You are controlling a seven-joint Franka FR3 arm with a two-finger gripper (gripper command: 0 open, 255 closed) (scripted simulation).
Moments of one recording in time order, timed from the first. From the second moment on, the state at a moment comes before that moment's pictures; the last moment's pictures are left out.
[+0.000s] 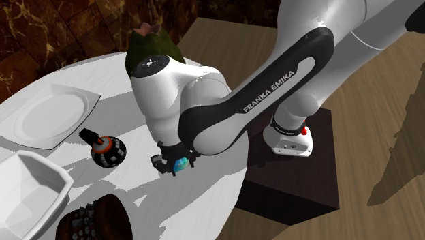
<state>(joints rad) -0.20 -0.30 0.95 -2.43 0.49 2.21 1.21</state>
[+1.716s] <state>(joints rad) -0.33 0.17 0.91 -1.92 0.02 2.02 1.34</state>
